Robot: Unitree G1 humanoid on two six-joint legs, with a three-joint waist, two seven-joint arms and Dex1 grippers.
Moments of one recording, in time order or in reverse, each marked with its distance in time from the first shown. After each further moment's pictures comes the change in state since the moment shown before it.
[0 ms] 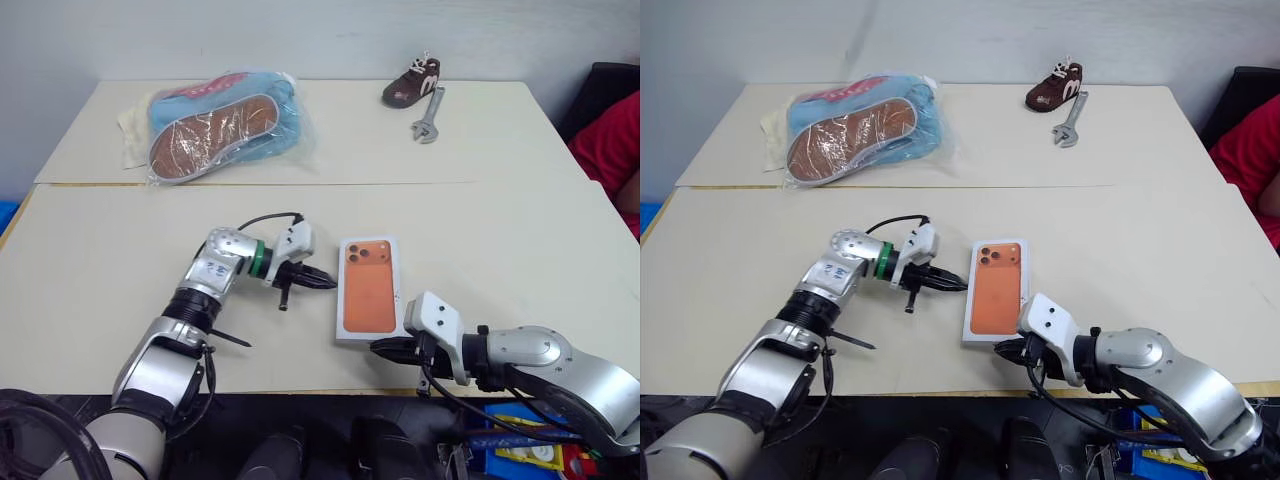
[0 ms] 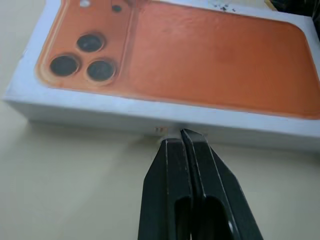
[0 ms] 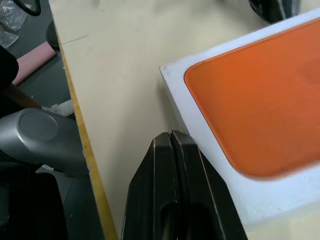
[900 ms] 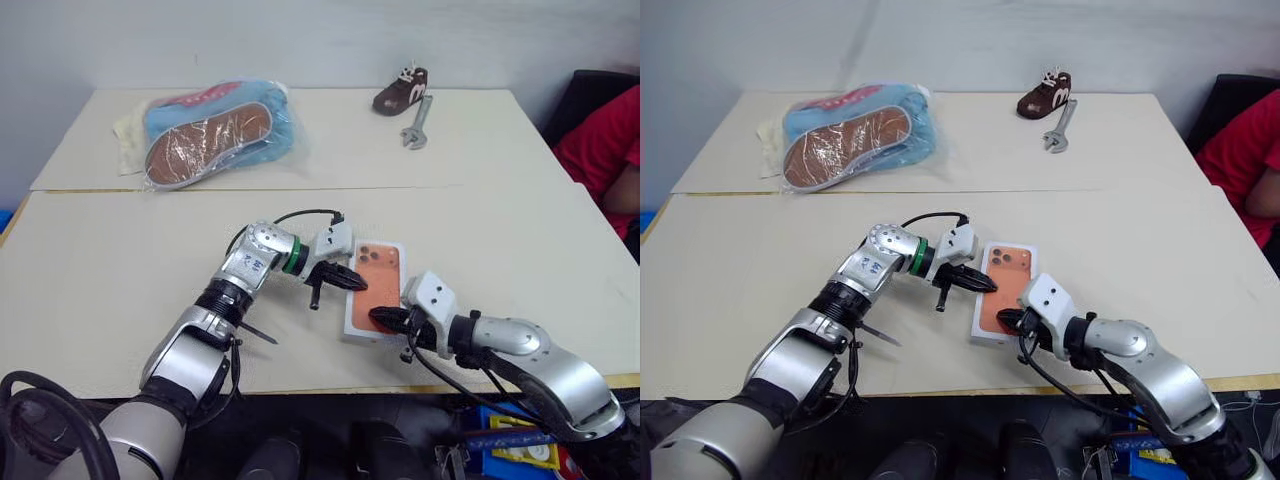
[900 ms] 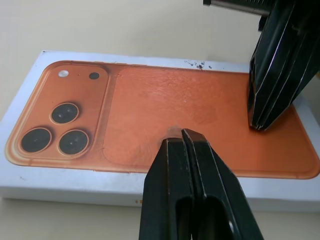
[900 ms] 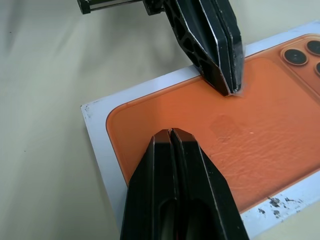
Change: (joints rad) left arm -0.064 -0.066 -0.082 0.011 0.066 0.028 0.064; right arm 0.007 0.160 -0.002 0.138 -0.193 -0.138 -0.090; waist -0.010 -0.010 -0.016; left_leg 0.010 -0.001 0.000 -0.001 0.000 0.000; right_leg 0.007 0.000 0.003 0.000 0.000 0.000
